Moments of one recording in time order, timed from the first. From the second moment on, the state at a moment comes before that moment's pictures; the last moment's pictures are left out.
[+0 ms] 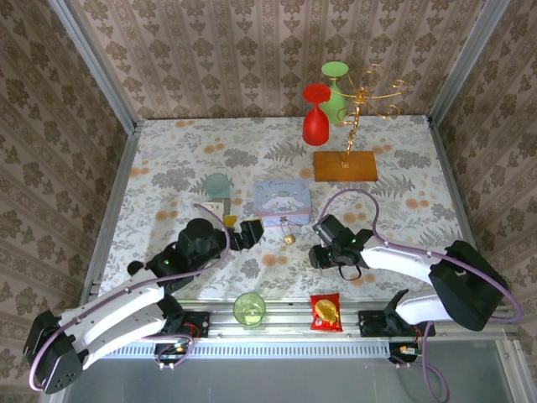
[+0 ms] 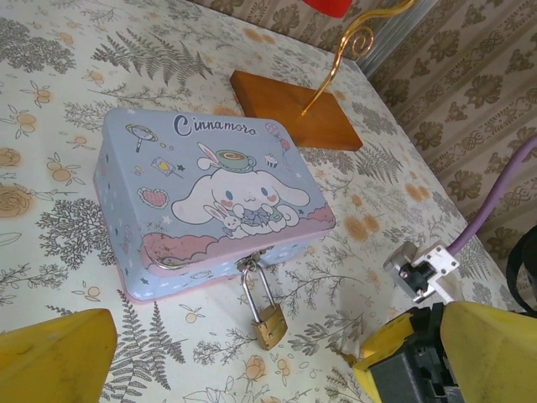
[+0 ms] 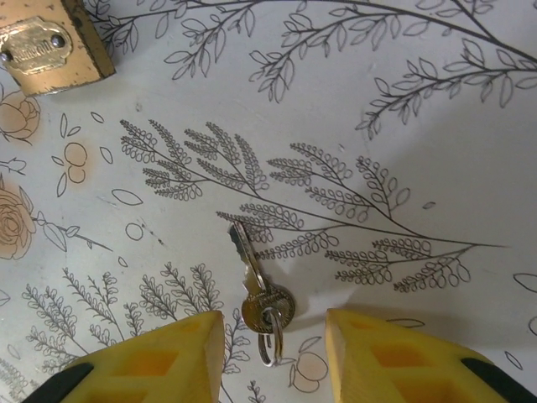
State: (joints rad) left arm -0.86 0.77 0.42 0.03 -0.07 -0.64; right arm 0.73 1.35 0.57 -0.37 0.00 0.53
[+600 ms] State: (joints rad) left arm -0.86 0.77 0.39 0.04 -0.10 -0.65; right arm 0.84 1.44 0.65 -0.43 0.17 0.53
